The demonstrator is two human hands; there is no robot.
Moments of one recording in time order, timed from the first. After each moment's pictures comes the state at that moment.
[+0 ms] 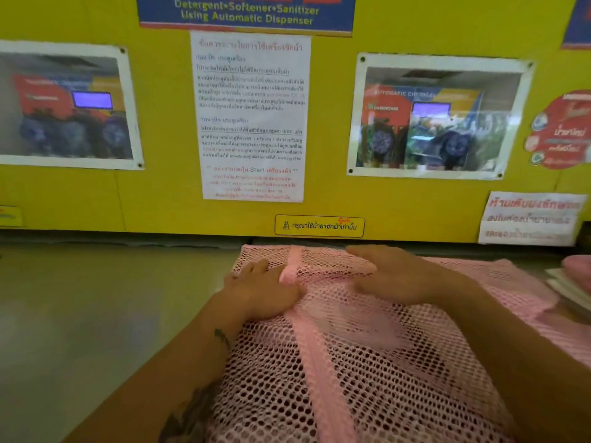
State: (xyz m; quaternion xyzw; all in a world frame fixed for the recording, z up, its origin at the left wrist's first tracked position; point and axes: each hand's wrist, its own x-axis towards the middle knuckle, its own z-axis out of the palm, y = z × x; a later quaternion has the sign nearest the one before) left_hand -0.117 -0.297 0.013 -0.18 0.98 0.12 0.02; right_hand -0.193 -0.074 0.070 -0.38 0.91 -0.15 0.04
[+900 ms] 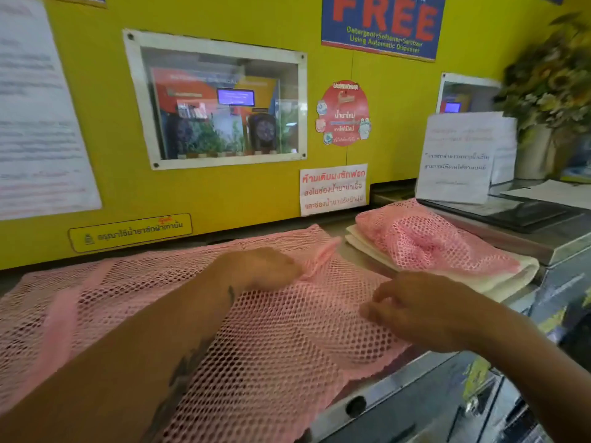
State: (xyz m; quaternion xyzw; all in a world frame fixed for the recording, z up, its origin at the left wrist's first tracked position) left_hand -0.231 -0.042 0.055 0.12 0.98 0.05 0.11; right_hand -0.133 0.188 0.058 -0.14 0.99 -0.05 0.02
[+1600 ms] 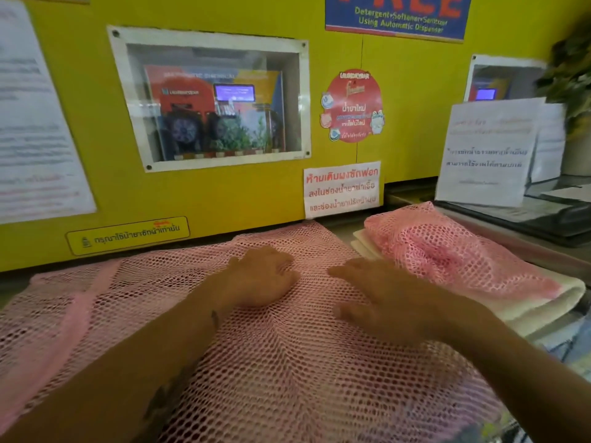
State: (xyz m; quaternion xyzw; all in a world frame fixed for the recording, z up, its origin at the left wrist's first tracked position) left_hand -0.269 -0.044 0.021 0.06 1.00 0.07 0.02; right_hand -0.202 0.191 0.052 -0.26 0.96 -0.08 0.06
